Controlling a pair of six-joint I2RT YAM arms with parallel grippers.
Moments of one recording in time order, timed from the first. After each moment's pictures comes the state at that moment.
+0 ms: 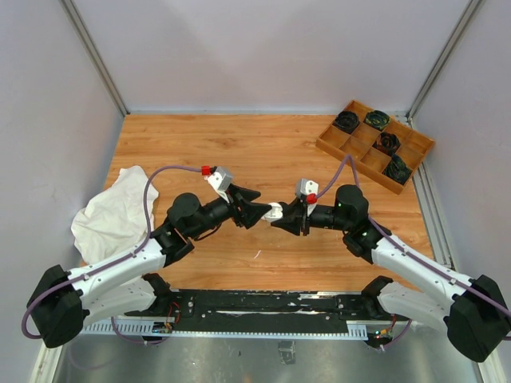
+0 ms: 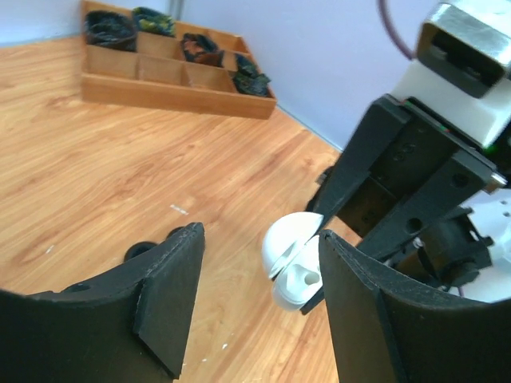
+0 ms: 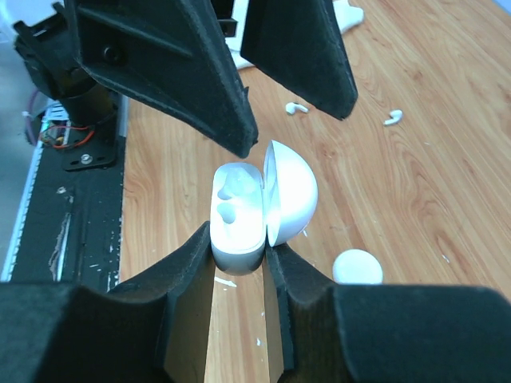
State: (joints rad) left arm -0.81 0.97 0.51 0.54 0.21 -0.37; right arm 0.65 0.98 0.52 0.32 -0.75 -0.09
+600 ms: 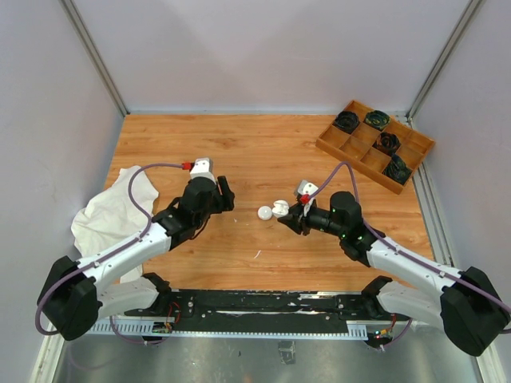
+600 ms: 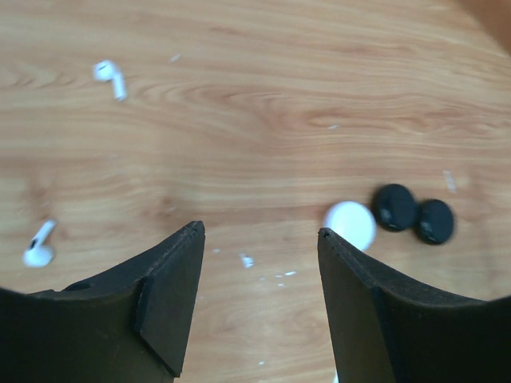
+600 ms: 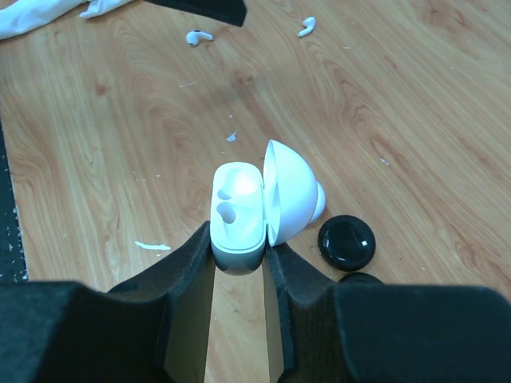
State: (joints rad) left arm -0.69 1.08 0.64 -0.02 -0.36 -0.54; right arm 0.65 1.03 0.43 0.33 -0.46 -0.11
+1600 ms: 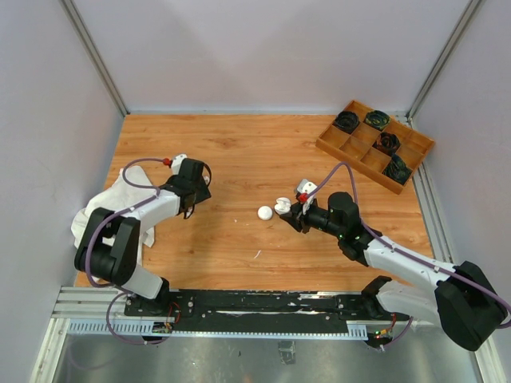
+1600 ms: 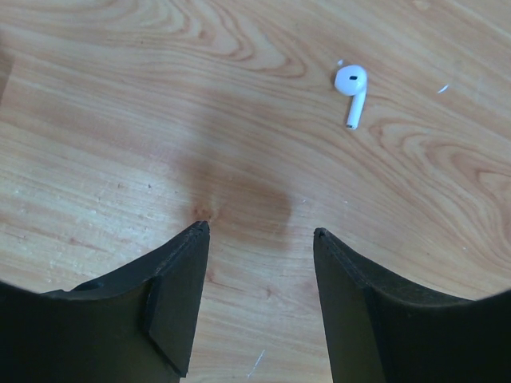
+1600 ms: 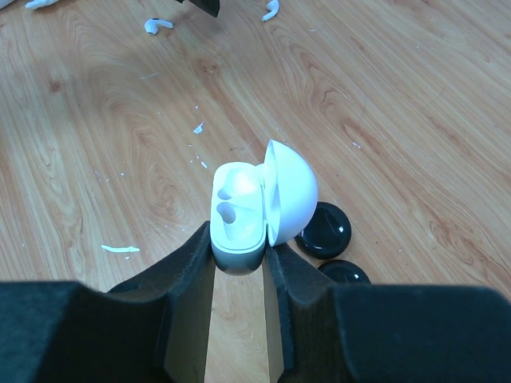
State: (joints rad) left arm -0.32 1.49 0.77 -0.16 -0.38 -0.64; right arm 0.65 1.07 0.42 0.38 -0.36 -0.12
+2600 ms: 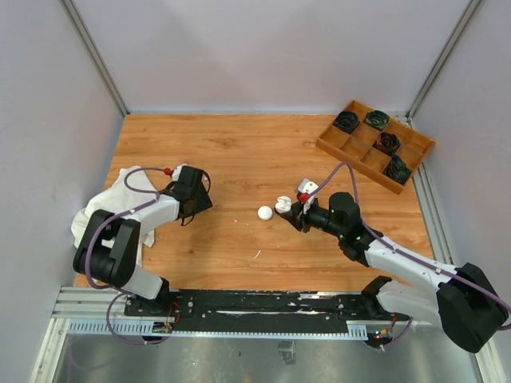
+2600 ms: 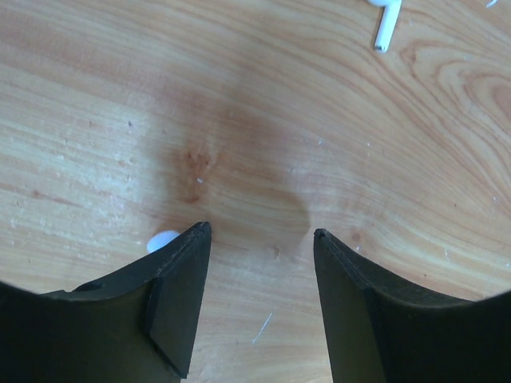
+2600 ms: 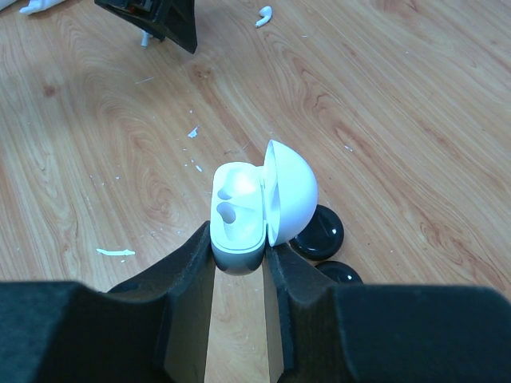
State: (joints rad) left arm -0.31 1.50 0.72 -0.19 -0.28 -0.69; right arm 0.65 1.06 0.42 0.38 -0.34 -0.12
